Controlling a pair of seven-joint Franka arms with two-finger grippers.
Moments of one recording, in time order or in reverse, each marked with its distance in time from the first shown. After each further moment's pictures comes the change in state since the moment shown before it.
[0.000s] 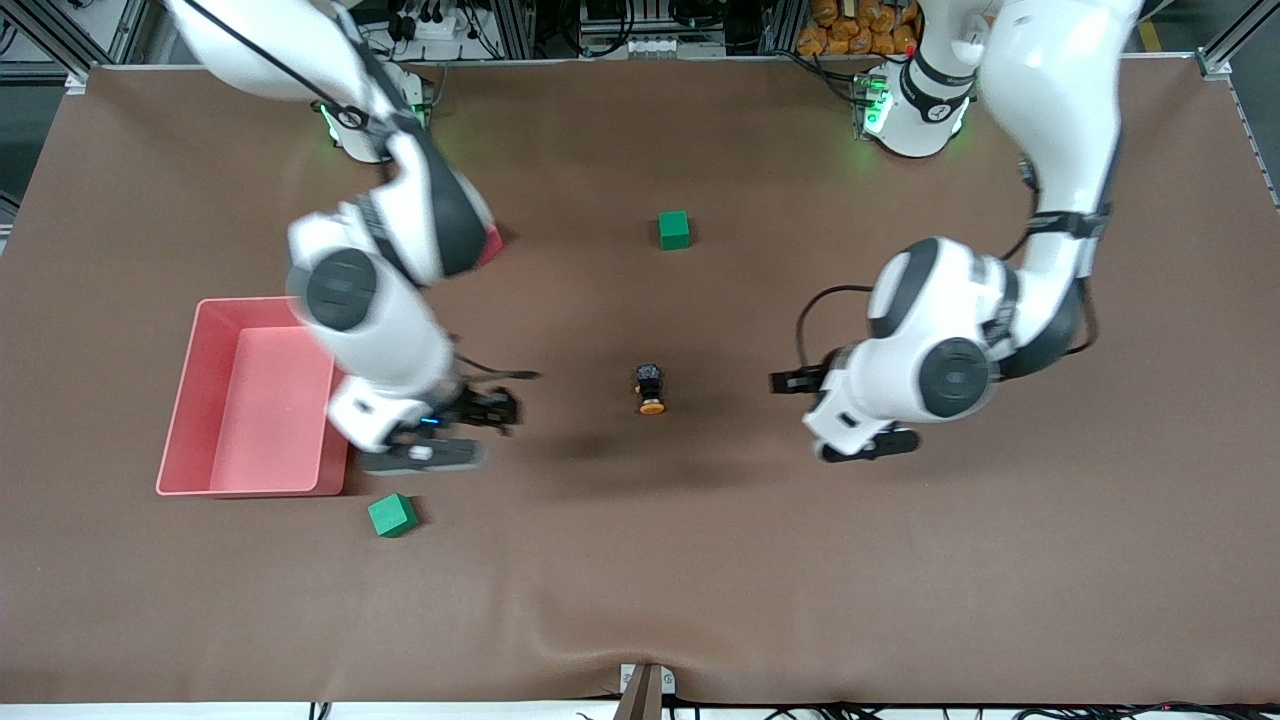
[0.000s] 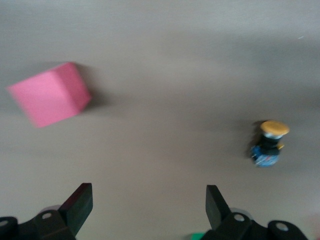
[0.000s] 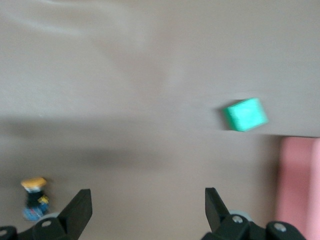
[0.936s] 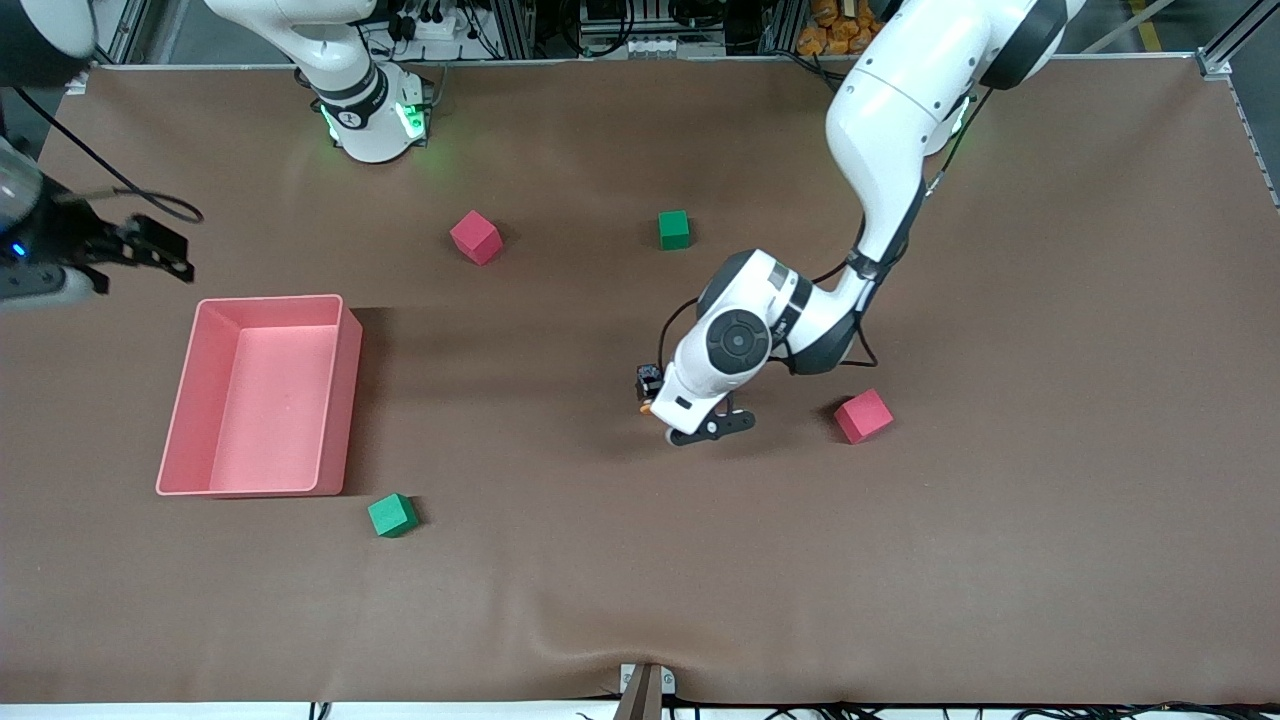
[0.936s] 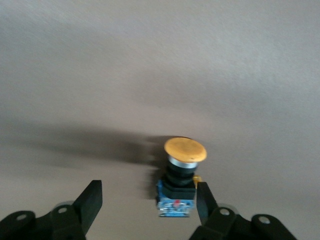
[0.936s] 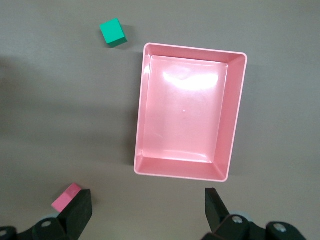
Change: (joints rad) left arm -0.239 0.210 0.000 0.015 -0.010 0.387 -0.267; right arm -0.392 -0.474 0.006 -0.183 0.001 -0.436 -0.413
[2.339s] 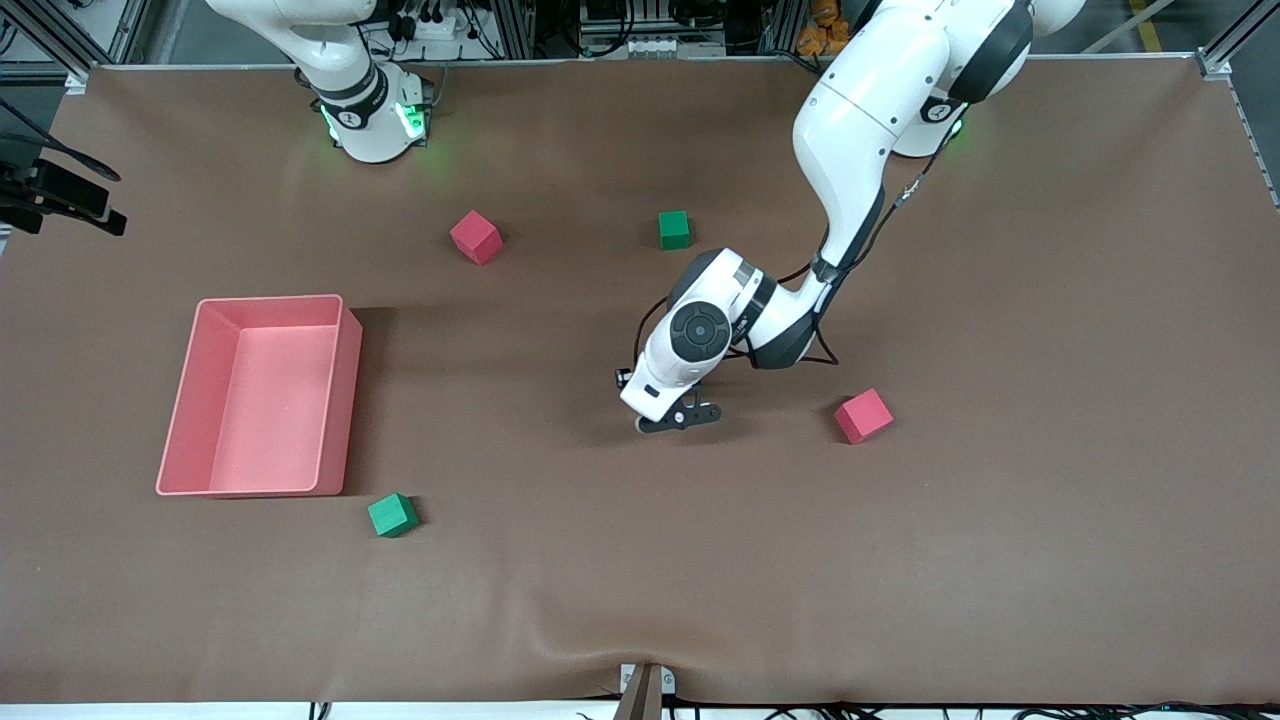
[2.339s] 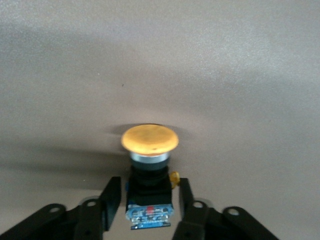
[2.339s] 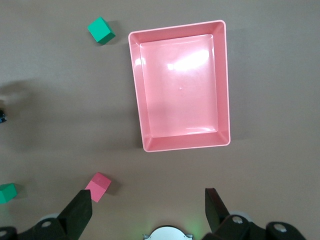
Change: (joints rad) left arm -0.054 0.065 0.010 0.026 0.000 0.046 0.037; right arm -0.038 0.016 -0.053 0.131 0.063 -0.175 0.126
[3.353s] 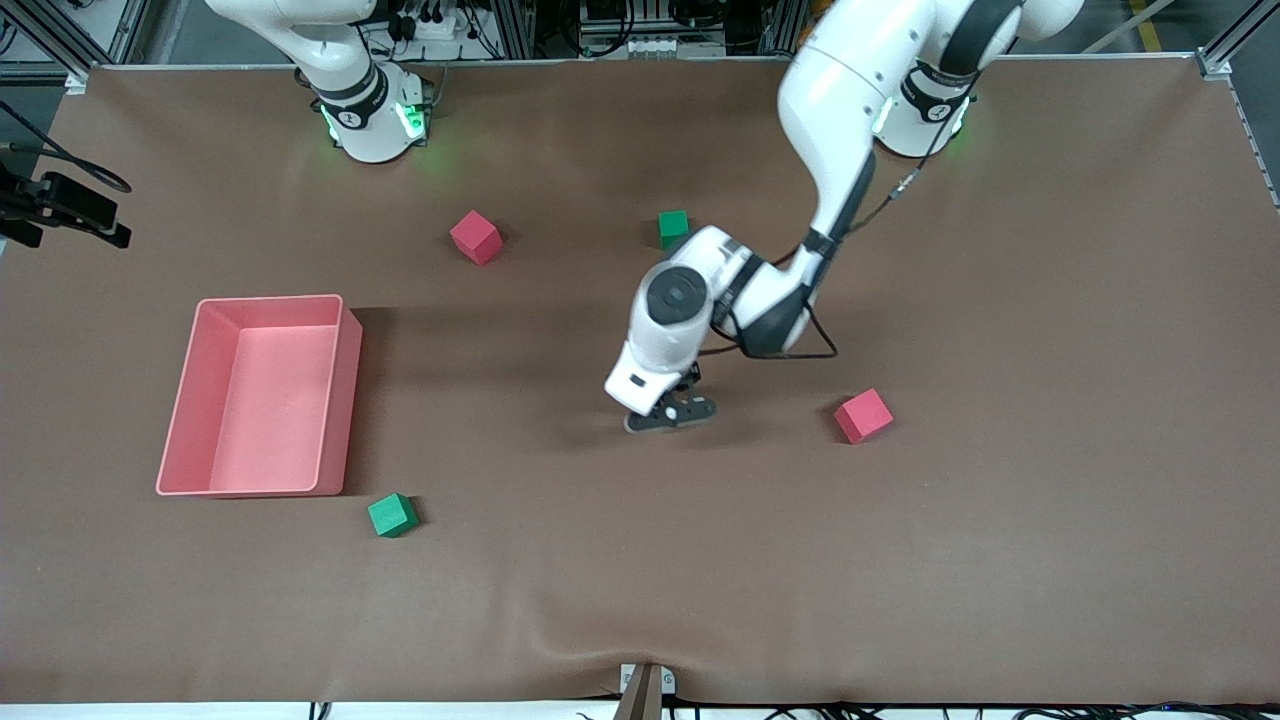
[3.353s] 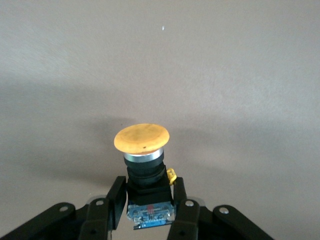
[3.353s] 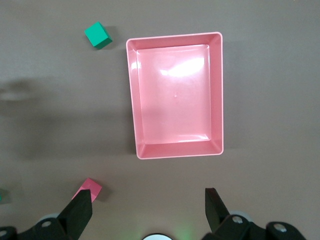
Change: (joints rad) left arm -0.216 -0.051 0.232 0.045 0.087 0.003 -0.157; right arm 0.021 0.012 0.008 0.001 -0.039 0.024 -0.019
